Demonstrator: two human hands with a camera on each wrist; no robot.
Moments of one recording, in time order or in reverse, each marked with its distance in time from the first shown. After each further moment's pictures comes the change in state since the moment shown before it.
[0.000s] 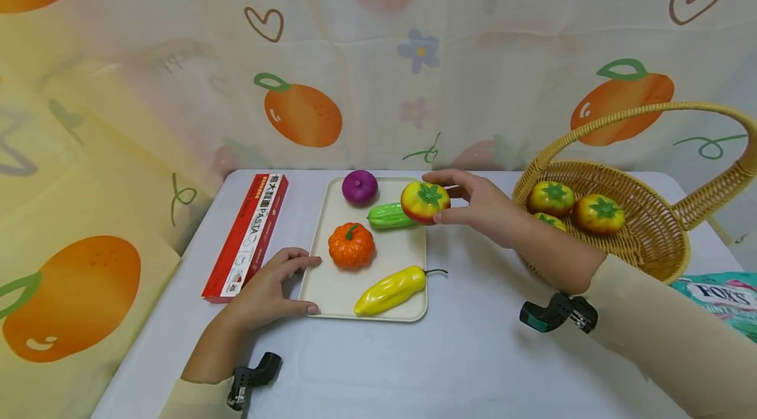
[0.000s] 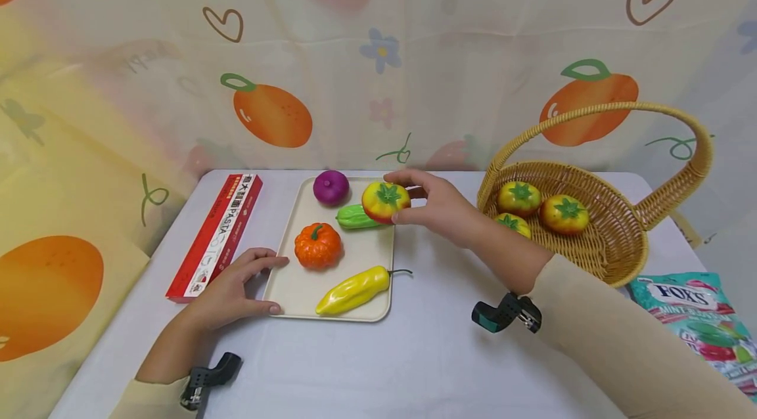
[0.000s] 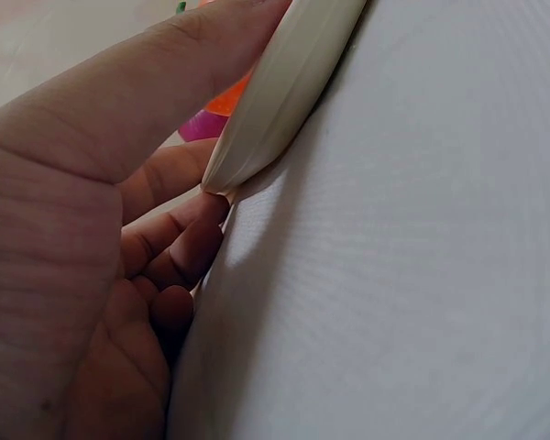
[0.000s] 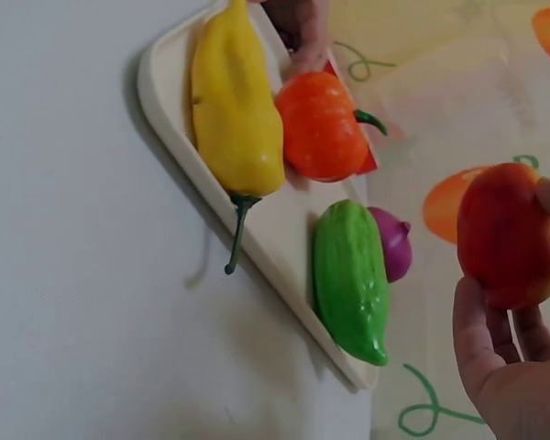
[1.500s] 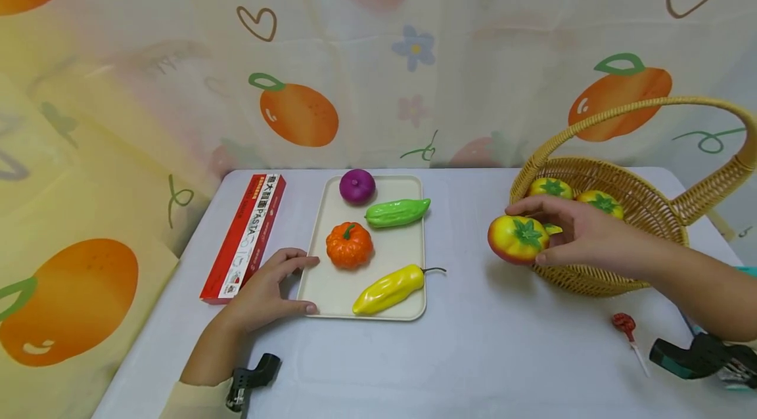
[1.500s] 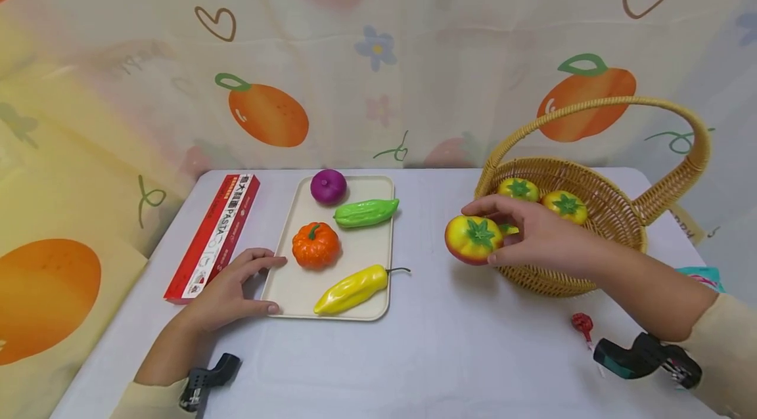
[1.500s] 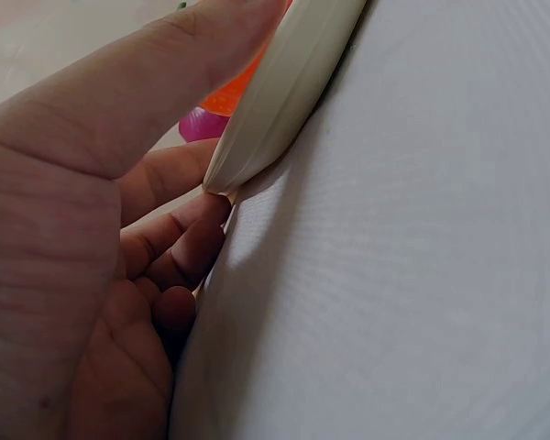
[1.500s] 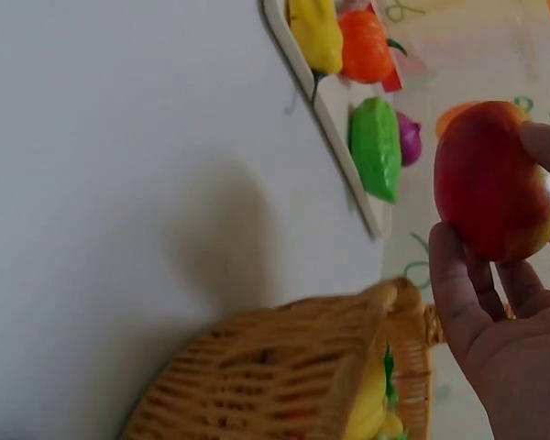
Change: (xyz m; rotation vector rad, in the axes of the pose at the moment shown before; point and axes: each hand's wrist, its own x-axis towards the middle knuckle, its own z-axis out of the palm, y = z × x) left_hand 0.000 0.001 0.000 0.003 -0.005 0.000; right_hand -0.112 0.017 -0.086 -0.202 -0.119 0.028
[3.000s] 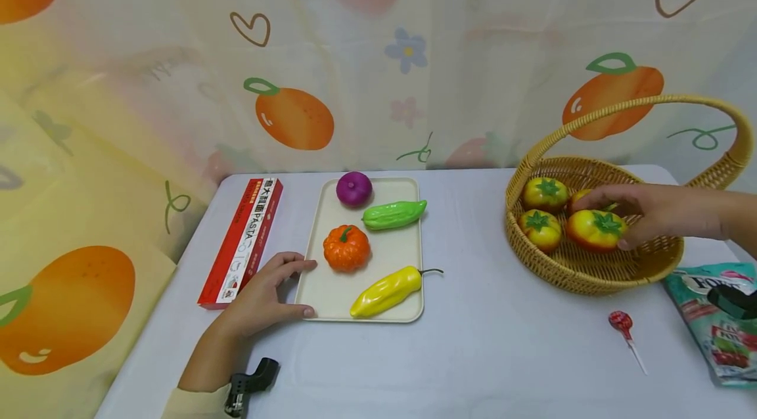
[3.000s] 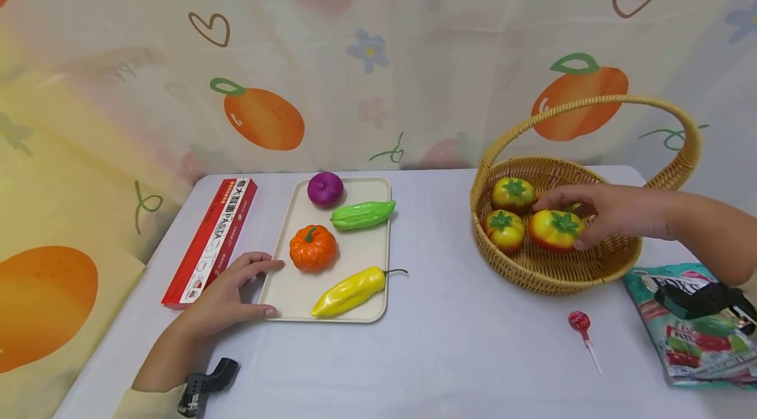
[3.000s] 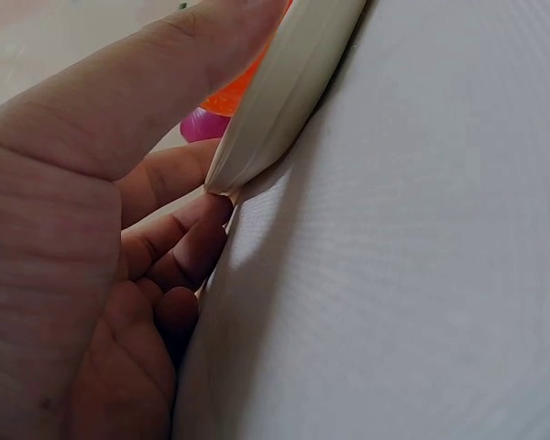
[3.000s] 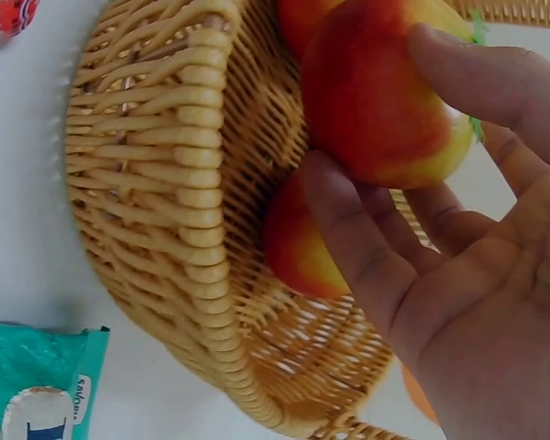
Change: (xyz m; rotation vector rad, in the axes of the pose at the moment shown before) left_hand 0.001 -0.003 0.000 -0.001 -0.011 -0.010; right_hand -0.016 0.069 -0.104 -0.206 -0.183 0.300
